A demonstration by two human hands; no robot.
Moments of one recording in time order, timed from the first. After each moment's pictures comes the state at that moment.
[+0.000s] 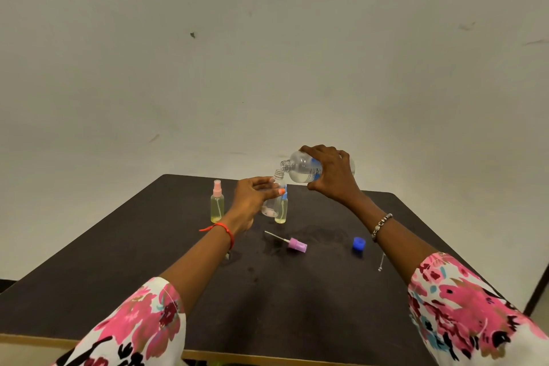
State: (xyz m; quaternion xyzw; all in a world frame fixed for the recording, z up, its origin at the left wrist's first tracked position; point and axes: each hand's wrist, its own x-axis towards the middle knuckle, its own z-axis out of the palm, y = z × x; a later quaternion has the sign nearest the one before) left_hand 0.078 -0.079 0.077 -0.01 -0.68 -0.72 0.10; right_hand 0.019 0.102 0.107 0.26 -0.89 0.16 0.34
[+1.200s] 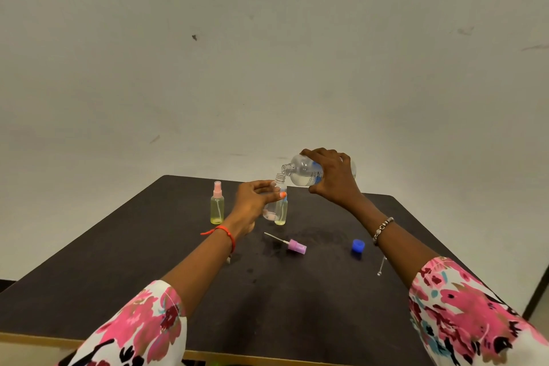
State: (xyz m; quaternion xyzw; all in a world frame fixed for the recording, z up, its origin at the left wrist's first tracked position) left_hand 0.075 -0.076 0.072 -0.01 -0.67 -0.74 0.09; right_hand 0.020 0.104 0.104 0.26 -0.89 0.16 0.34
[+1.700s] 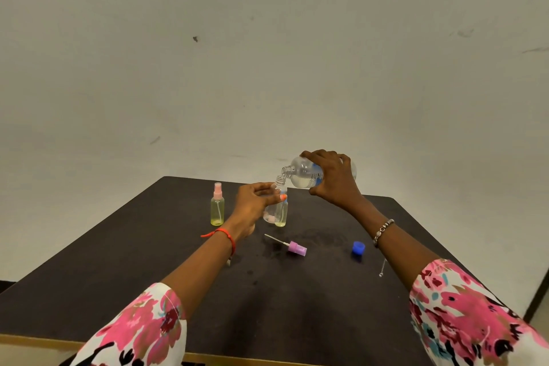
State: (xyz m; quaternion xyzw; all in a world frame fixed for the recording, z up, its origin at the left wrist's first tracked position) left_hand 0.074 -0.078 0.070 -0.02 -0.66 -0.74 0.09; right_hand 0.022 0.103 0.106 0.26 -0.89 0.14 0.34
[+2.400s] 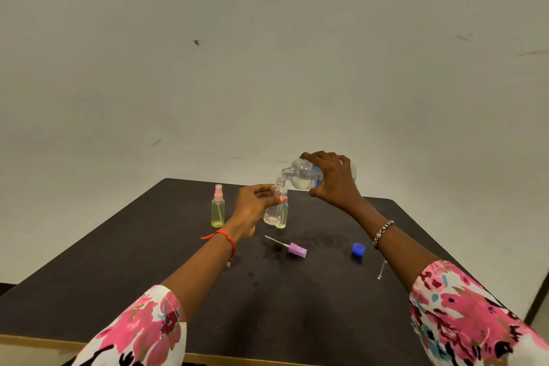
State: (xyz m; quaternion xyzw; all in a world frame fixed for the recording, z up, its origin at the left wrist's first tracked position) left_hand 0.078 -0.077 0.073 -0.02 -0.66 -0.75 0.09; right_hand 0.023 0.103 0.107 0.27 -0.88 0.15 0.35
